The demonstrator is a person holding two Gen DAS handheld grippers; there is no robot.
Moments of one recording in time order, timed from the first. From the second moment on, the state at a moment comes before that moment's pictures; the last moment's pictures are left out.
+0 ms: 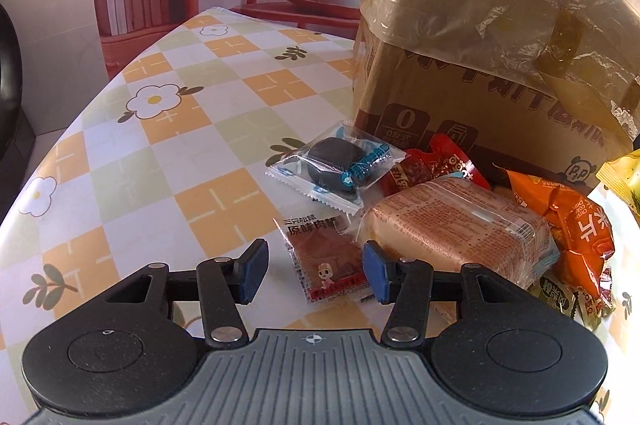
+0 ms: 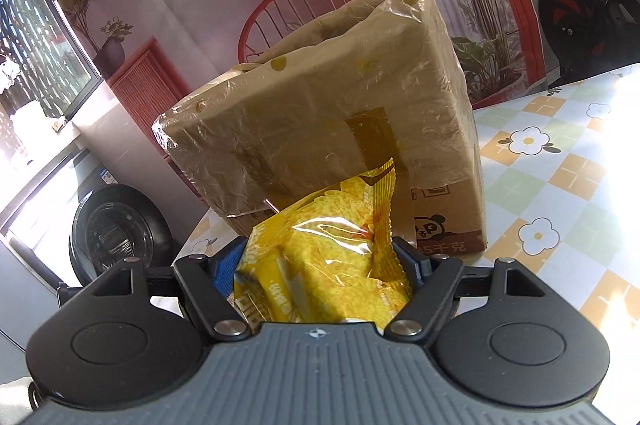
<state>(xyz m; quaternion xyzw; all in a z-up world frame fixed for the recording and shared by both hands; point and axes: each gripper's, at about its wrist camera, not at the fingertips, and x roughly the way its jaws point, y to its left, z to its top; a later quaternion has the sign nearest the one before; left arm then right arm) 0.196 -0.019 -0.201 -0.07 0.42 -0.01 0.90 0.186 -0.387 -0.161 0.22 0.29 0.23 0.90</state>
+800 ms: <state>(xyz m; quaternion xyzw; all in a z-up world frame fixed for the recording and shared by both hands) 0.187 -0.031 -0.206 0.02 0.41 0.01 0.91 0.181 -0.389 -0.163 0.21 0.28 0.23 0.91</state>
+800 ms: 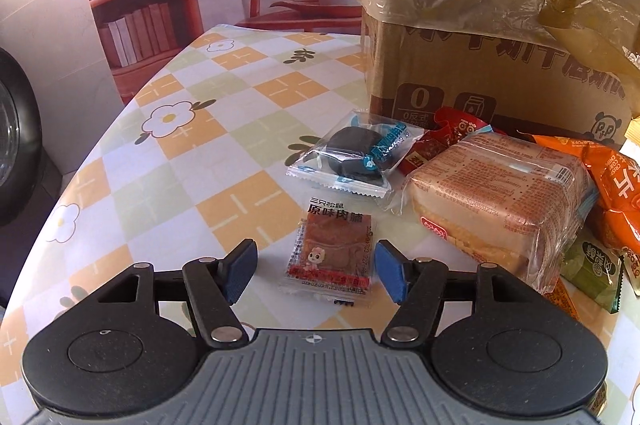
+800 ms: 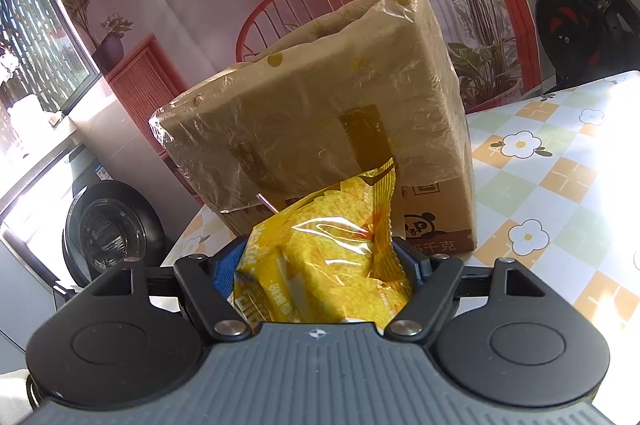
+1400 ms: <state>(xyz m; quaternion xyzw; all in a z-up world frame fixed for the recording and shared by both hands) 0.164 -0.023 -0.171 -0.02 0.38 -0.02 0.93 0.163 -0.385 -0.144 0.18 0.25 0.24 0.92</state>
